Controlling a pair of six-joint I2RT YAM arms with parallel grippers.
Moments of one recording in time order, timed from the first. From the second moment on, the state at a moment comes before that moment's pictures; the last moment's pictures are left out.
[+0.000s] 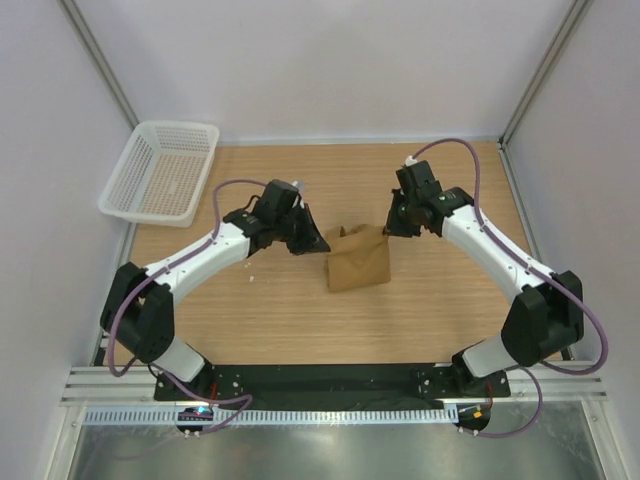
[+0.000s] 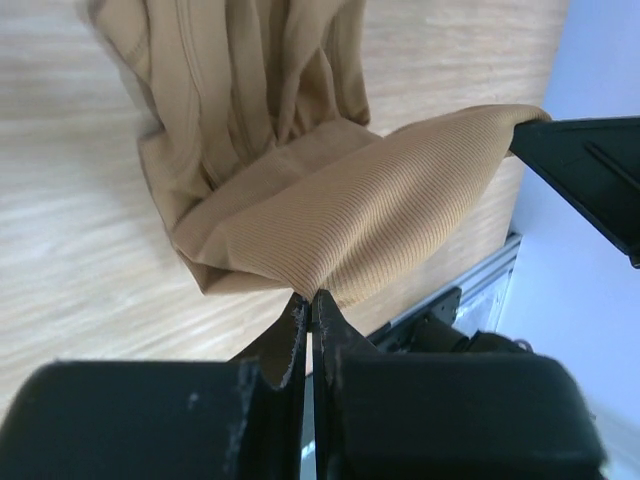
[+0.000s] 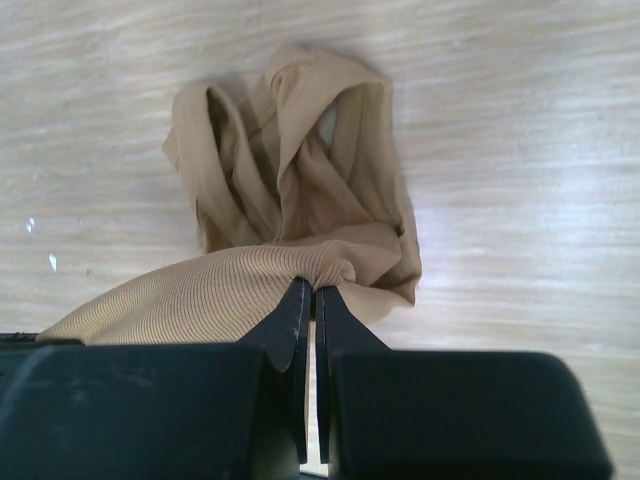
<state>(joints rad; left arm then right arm) -0.62 1.53 1.14 -0.40 0.29 -0.89 0.41 1.45 1.23 -0.73 0.03 0.59</state>
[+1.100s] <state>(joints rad) -0.35 2.22 1.72 -0.39 0.35 -0.81 0.29 2.06 1.49 -0.31 0.03 0.60</state>
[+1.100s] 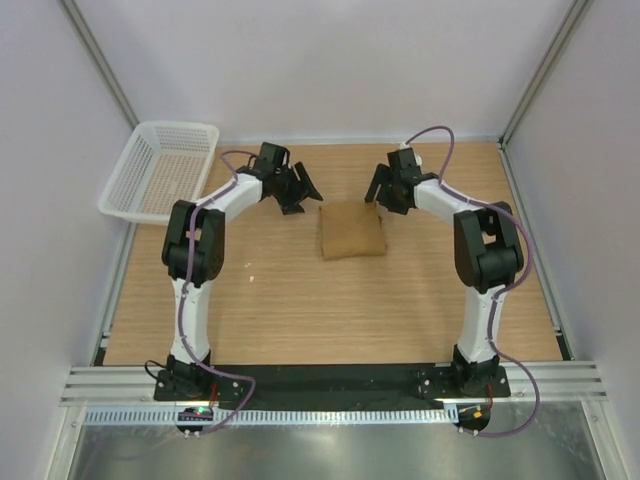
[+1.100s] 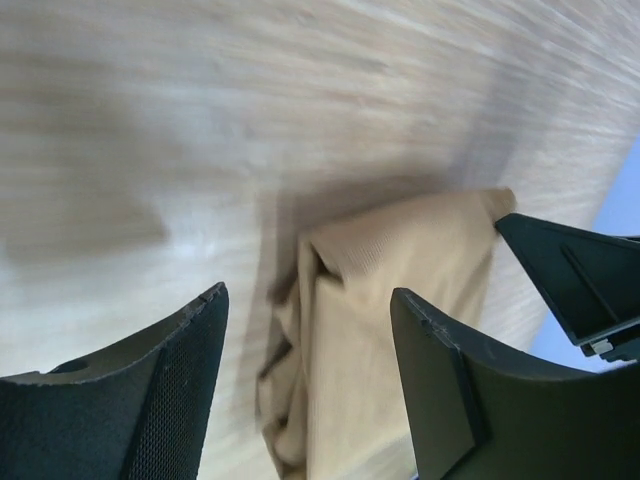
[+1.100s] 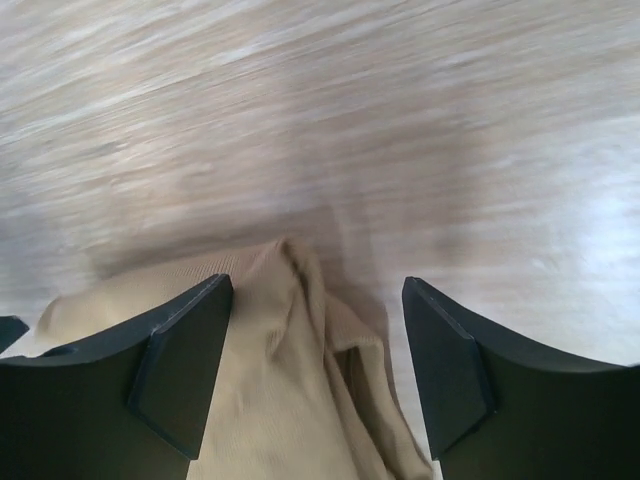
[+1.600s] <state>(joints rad) -0.52 1.89 1.44 -0.27 0.35 -0.82 0.28 1.61 1.19 -0.16 -0.21 0.54</state>
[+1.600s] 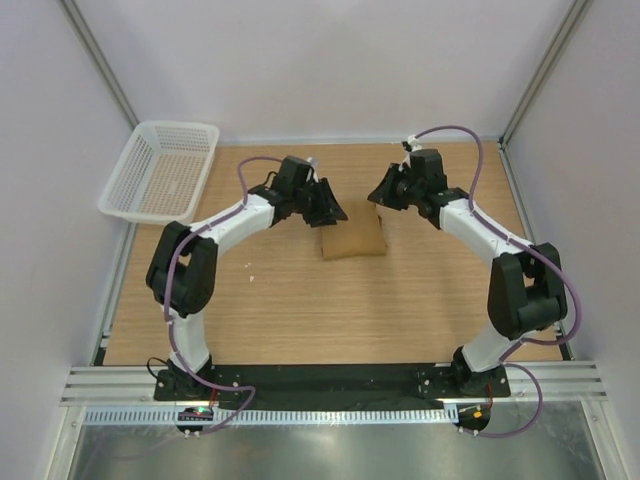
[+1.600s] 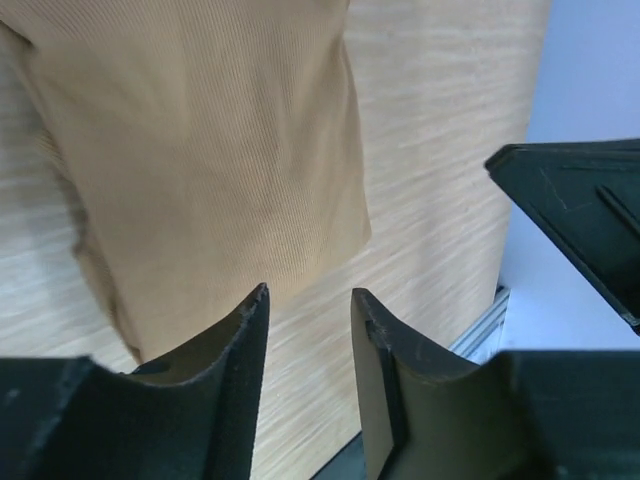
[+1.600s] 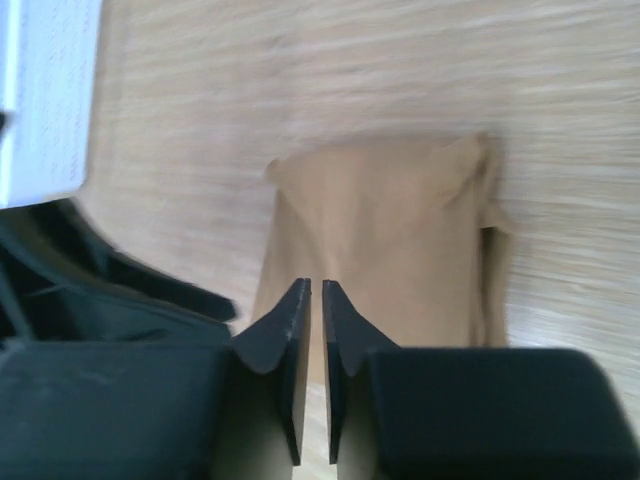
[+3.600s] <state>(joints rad) -0.64 1.80 1.16 -0.03 0.38 -0.86 0.16 2.01 1.22 0.10 -0.68 0.70</state>
